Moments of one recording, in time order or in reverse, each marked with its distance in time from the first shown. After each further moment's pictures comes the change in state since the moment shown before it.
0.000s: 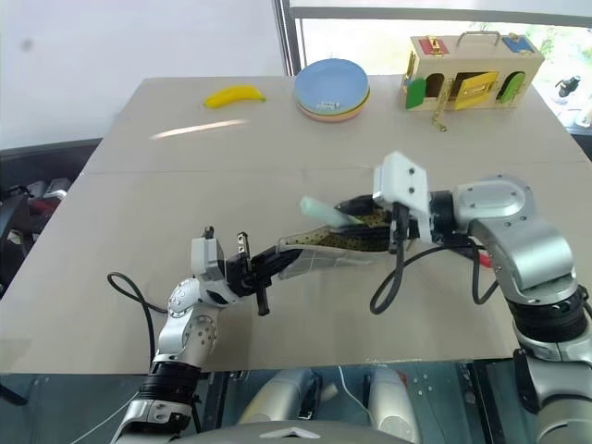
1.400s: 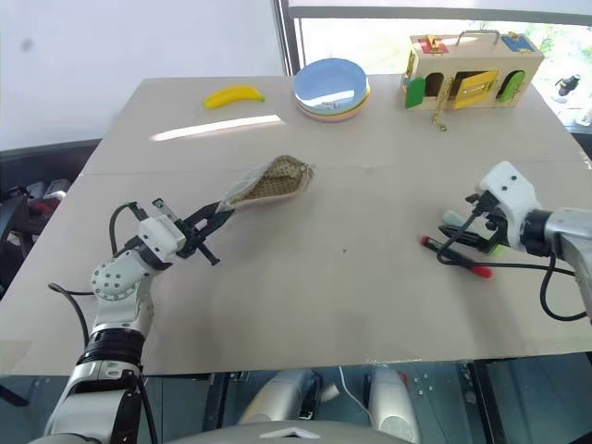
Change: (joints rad) left arm -0.154 0.300 0.160 0.398 0.326 -0.565 0.315; right arm 0.399 -0.352 -0.150 0.204 -0.133 -0.013 -0.172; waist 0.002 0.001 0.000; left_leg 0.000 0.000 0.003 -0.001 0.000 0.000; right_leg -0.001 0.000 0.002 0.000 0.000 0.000
